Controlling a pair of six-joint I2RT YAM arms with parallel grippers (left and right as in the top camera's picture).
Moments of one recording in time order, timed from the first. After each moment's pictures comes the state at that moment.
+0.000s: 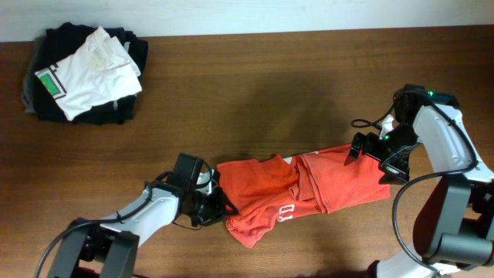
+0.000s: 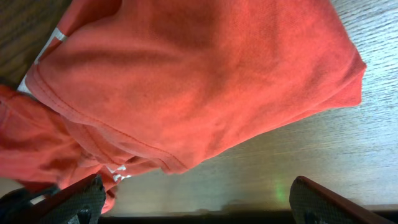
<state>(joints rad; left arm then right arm) -0.35 1.57 0.58 -0.36 0.65 -0.61 -0.21 1.78 1.32 -1.33 -0.26 0.24</state>
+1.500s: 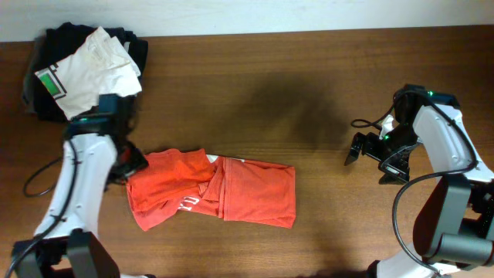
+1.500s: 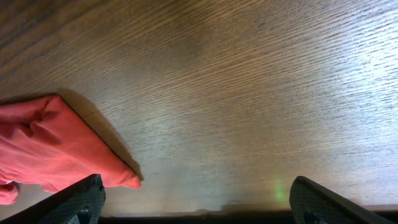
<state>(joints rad) 0.10 1.60 1.24 -1.18 -0.27 -0.54 -0.21 1.78 1.32 -1.33 -0.26 0.24</state>
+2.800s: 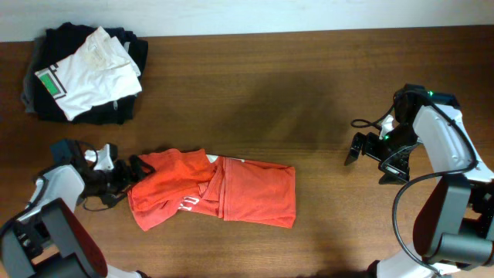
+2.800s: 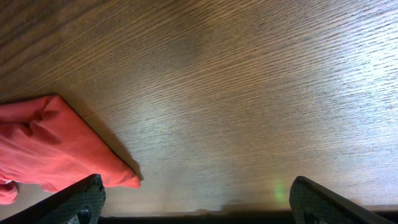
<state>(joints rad) 0.47 1.71 0.89 -0.69 0.54 -0.02 -0.21 1.78 1.32 -1.33 -0.26 0.24</state>
